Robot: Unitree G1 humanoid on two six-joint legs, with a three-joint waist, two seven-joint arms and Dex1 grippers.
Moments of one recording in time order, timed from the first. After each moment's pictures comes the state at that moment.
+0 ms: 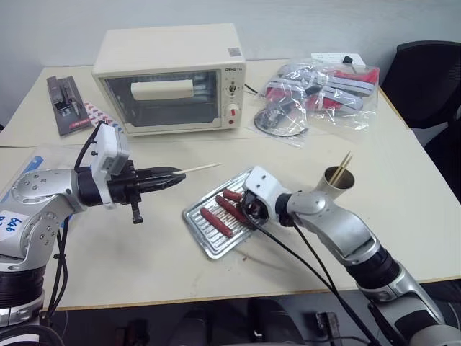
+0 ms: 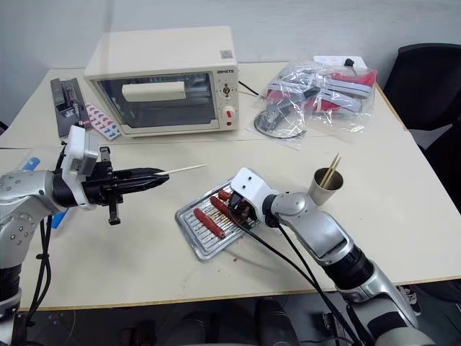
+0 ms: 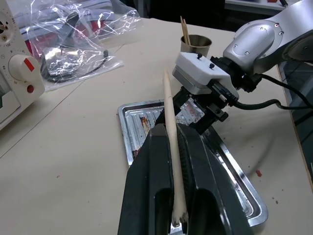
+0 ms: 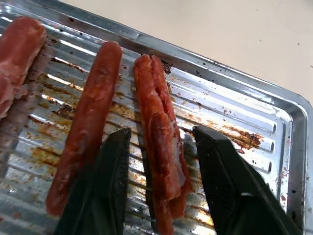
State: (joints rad) left arm -0.38 0.86 0.23 -0.33 -0.70 0.64 -0.97; right arm -0.62 -0.48 0.46 -0.26 0.19 0.90 0.49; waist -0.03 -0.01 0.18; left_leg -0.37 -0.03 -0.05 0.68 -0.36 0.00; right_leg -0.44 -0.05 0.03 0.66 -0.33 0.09
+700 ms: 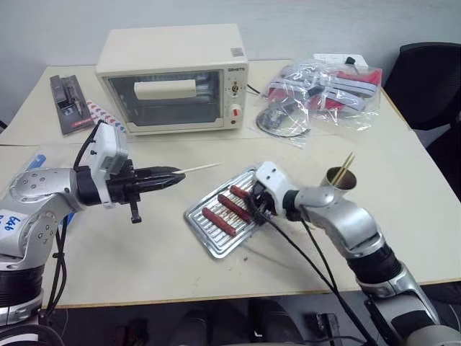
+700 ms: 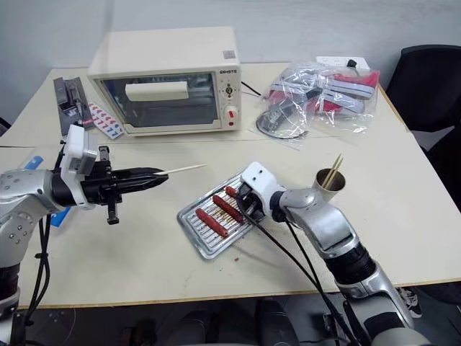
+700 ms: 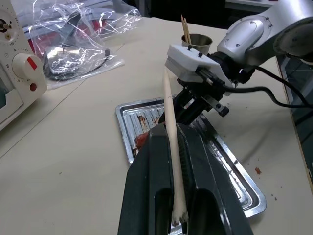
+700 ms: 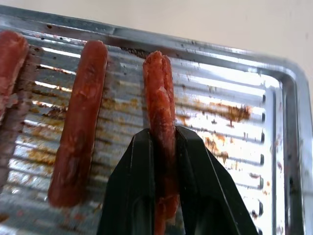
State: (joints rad) left arm -0.39 0.88 0.23 -0.30 -0.70 0.64 -1.01; right arm -0.66 -0.48 0.26 -0.23 0.35 1.13 0.64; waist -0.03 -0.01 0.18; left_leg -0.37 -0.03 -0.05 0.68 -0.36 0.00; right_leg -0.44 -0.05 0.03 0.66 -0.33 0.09
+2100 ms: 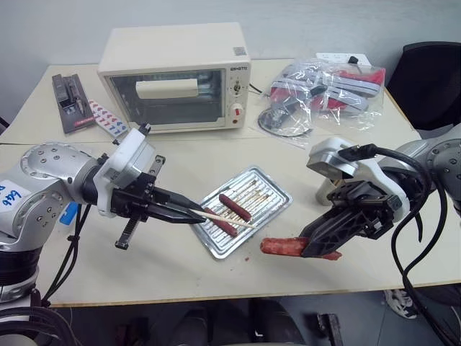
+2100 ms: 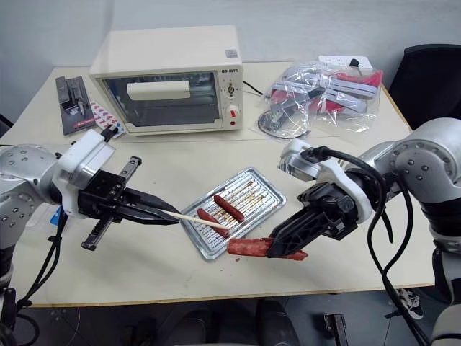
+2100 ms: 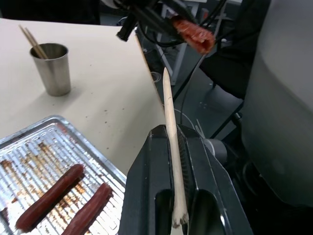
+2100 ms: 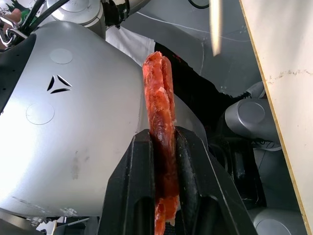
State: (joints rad) left arm -0.59 0.96 0.06 -0.42 -0.87 0.77 -1.33; right arm -1.02 -1.02 0.31 -0.20 1.22 1.61 1.42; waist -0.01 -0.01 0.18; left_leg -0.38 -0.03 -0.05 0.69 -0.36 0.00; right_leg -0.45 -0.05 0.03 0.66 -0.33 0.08
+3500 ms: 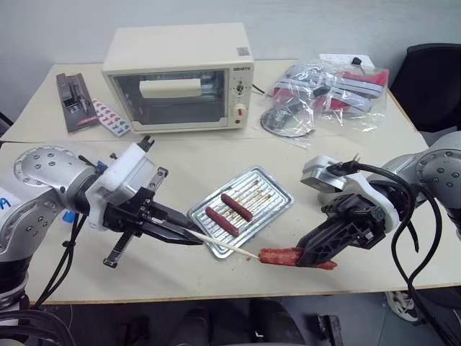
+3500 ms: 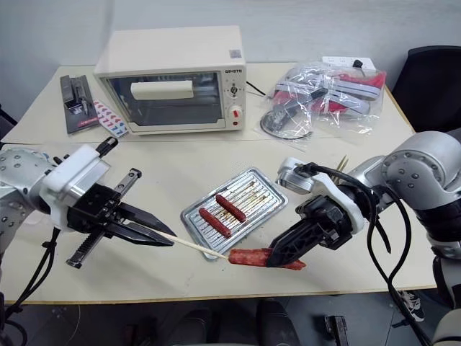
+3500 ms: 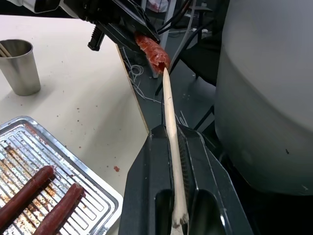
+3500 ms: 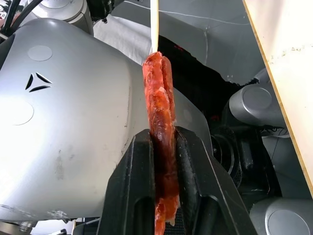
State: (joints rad) left arm -0.56 1.02 0.08 -0.49 -0.92 0.77 -1.35; right arm -0.97 -1.03 0.37 -0.19 1.29 1.61 1.33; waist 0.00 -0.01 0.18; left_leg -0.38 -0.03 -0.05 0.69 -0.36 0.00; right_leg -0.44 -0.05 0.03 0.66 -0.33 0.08
